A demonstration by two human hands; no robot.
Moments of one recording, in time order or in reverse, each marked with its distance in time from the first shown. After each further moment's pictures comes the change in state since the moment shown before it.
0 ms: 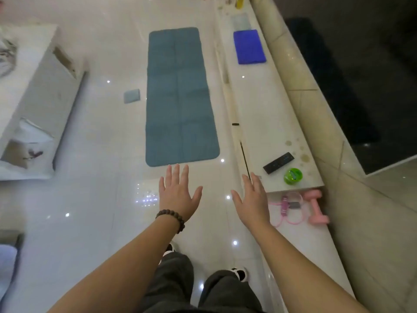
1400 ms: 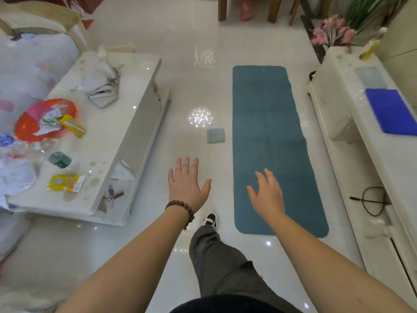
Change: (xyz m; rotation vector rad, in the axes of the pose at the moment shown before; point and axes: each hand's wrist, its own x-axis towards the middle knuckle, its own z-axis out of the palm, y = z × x) left_hand 0.420 -0.594 -0.170 -0.085 0.100 -0.116; right_hand 0.351 -0.590 0.315 -0.118 -0.031 -0.142
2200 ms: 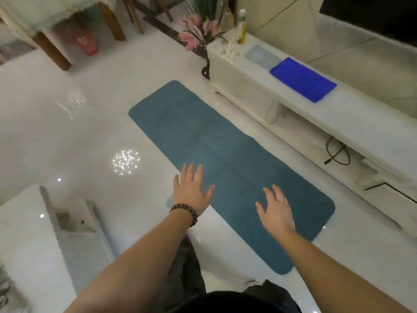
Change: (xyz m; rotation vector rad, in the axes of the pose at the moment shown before) left_hand 0.518 0.159 -0.041 0.216 -0.256 0.785; right_hand 0.335 -0.037 -0.048 0.208 0.208 0.764
